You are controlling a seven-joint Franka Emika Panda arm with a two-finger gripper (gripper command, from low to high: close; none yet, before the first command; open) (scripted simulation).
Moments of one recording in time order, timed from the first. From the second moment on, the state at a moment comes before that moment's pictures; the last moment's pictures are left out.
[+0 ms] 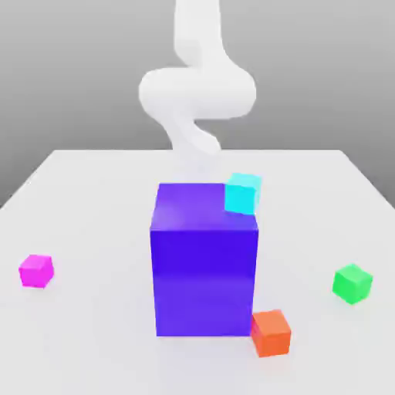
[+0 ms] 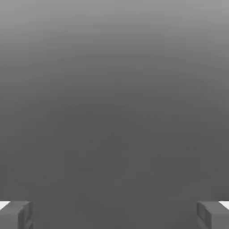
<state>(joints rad) -0.04 -0.71 -0.04 -2.34 -0.05 2.35 0.75</state>
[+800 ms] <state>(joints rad) -0.45 0.13 -0.47 -2.70 0.20 2.83 -0.17</state>
